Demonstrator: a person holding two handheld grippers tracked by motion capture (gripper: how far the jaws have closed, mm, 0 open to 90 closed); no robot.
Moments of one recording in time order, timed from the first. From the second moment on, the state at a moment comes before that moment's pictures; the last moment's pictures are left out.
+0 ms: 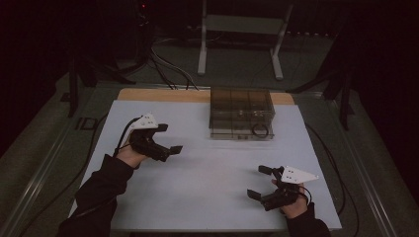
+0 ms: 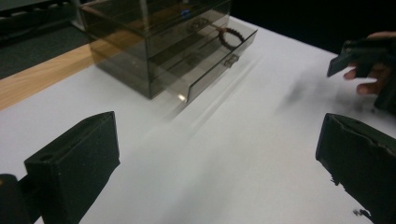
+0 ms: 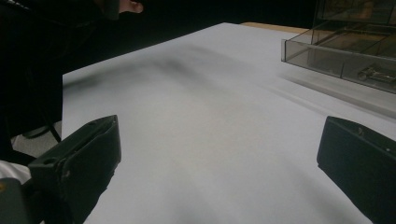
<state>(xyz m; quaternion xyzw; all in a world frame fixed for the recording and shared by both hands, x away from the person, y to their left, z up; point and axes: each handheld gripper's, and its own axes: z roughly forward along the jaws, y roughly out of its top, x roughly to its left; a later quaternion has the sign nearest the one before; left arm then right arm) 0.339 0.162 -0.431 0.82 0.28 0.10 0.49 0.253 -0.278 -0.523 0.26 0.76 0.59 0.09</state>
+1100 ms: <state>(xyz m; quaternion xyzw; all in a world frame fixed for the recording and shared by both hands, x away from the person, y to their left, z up) 0.277 0.224 -0.497 0.78 0.35 0.15 0.49 0.253 -0.277 -0.523 0.26 0.76 0.59 0.09</state>
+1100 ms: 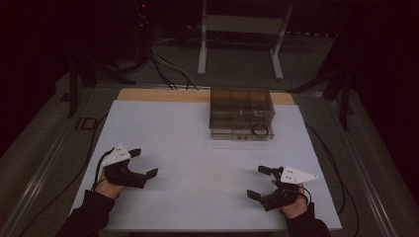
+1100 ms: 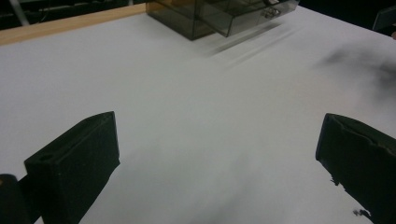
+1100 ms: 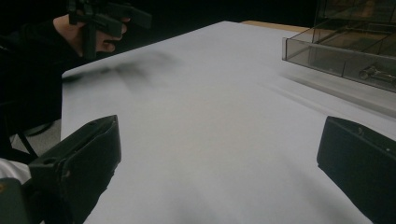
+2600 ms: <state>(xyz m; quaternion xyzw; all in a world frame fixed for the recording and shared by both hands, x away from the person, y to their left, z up) 0.216 0.262 -0.531 0.77 0.41 0.18 0.44 0.254 -0.275 -0.525 0.26 0.77 0.58 0.08</state>
